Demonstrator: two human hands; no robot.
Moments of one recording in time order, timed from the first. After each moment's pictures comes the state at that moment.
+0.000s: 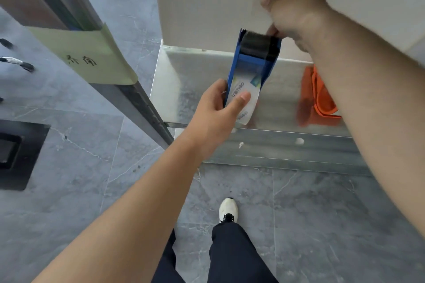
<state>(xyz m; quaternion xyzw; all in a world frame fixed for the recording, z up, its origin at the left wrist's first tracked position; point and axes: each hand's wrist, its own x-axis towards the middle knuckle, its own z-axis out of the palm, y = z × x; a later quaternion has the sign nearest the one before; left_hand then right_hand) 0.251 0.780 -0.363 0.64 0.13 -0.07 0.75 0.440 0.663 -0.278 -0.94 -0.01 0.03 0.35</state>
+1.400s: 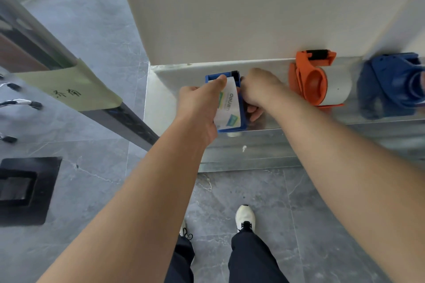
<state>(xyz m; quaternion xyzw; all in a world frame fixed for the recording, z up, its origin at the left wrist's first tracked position) 0.281 0.769 -0.310 0.54 0.34 -0.10 0.76 0.365 0.652 -0.349 -0.92 0.09 0.28 0.26</state>
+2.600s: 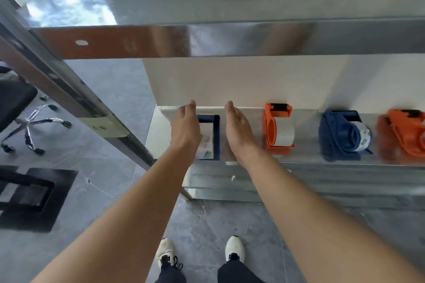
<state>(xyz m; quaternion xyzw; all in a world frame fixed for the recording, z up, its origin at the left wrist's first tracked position) 0.277 0.731 -0.263 0.69 0.36 0.00 0.63 0.296 0.612 -0.268 -0.75 0.06 0.19 0.63</state>
